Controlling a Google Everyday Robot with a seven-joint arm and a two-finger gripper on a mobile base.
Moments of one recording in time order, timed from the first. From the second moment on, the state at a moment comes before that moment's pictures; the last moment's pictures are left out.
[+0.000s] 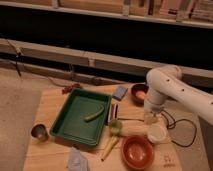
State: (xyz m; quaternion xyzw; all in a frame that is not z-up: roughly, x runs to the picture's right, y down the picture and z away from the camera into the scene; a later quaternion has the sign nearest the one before) arm 0.233 0.164 0.689 -0.41 0.02 0.12 0.90
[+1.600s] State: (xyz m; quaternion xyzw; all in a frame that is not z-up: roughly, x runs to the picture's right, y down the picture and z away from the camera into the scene) arm 0.240 0.164 0.698 -0.41 0.04 0.14 0.90
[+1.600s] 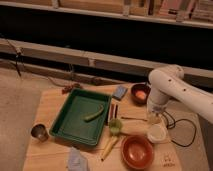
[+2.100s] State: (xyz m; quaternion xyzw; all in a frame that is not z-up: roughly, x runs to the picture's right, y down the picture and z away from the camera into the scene) arm 0.239 0.164 0.699 -0.41 0.05 0.15 0.90
